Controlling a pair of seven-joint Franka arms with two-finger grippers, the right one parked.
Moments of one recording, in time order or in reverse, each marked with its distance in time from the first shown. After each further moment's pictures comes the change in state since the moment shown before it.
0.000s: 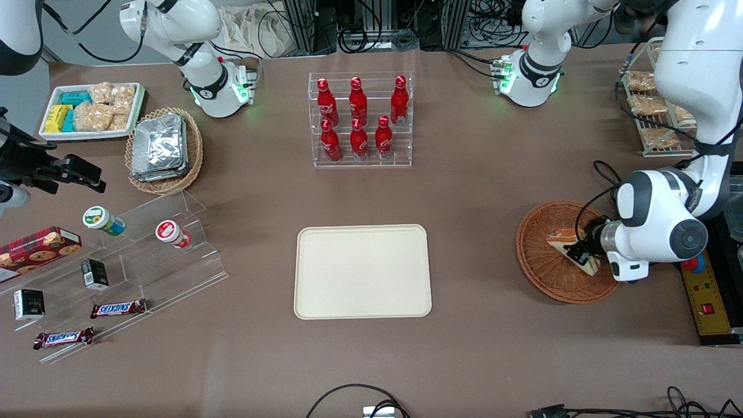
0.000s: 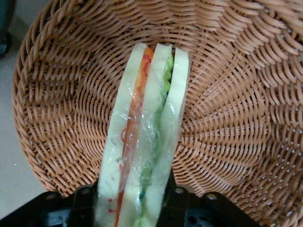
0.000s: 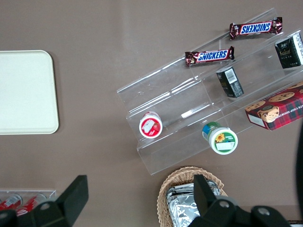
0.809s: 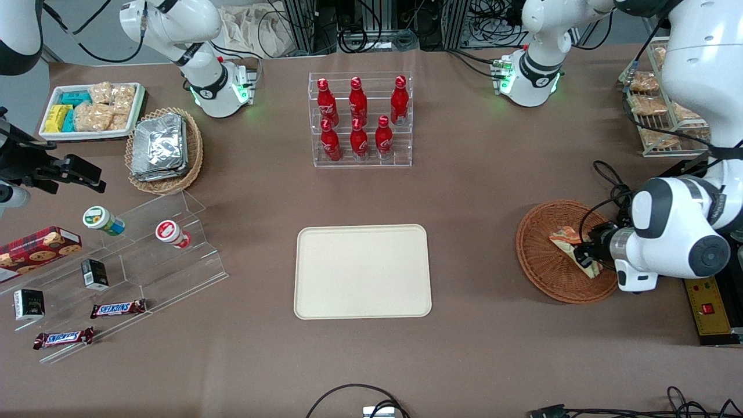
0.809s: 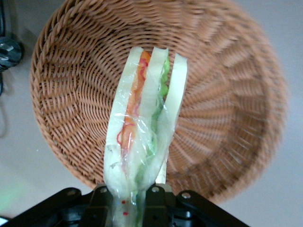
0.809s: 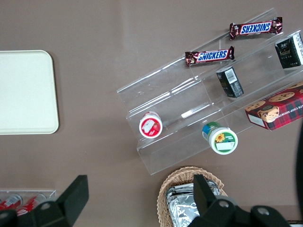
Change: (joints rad) arm -0.014 0.041 -0.048 0.258 -0.002 -0.281 0.062
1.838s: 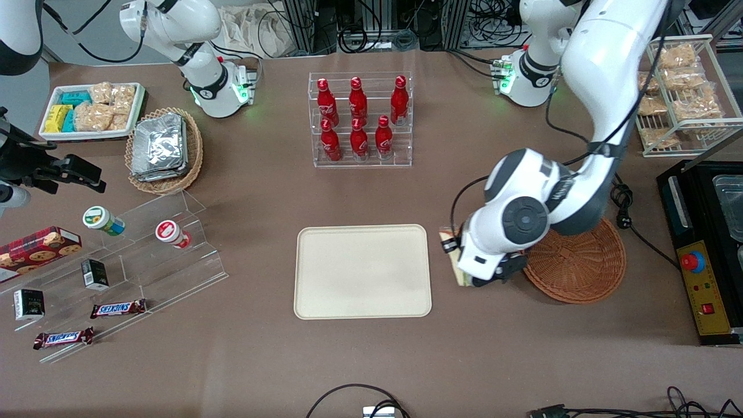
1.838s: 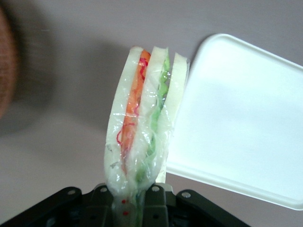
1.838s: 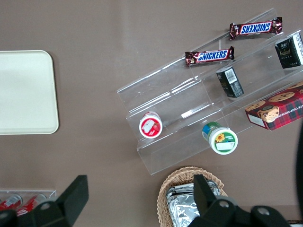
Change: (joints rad) arm -0.436 0.090 -0.097 0.182 -0.001 0.116 -0.024
